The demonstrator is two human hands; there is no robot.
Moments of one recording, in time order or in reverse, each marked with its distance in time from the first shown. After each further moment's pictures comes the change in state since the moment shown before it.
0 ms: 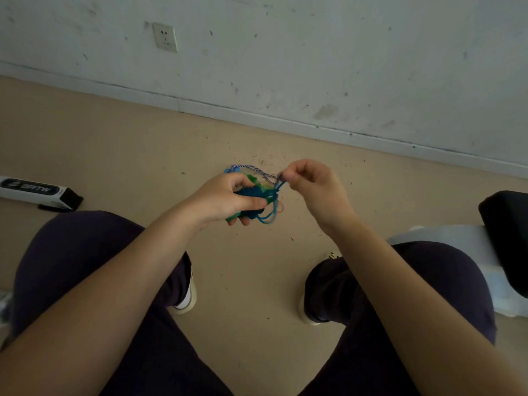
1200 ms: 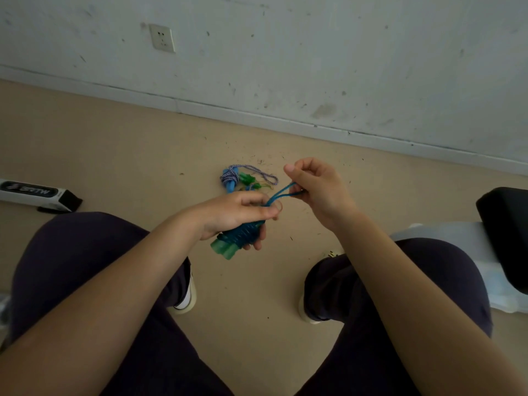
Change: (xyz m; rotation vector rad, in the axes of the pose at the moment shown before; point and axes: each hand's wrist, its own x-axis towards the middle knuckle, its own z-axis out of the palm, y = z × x) left_hand -0.011 0.003 0.013 -0.148 -0.413 -0.031; right_hand 0.006 0.000 -0.008 0.280 -0.030 0.154
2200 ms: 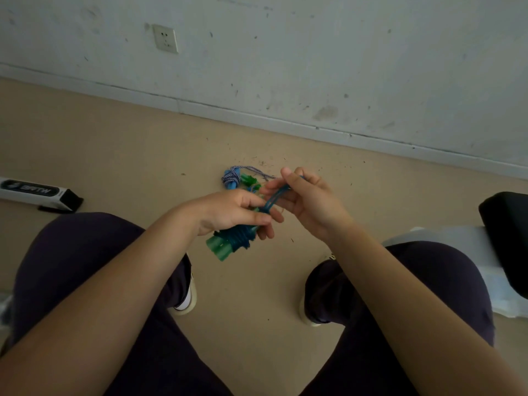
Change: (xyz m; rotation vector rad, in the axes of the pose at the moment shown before) left_hand -0.002 0.002 -0.014 0.116 -0.052 0.107; right_hand -0.005 0.015 0.013 0.267 -0.199 0.016
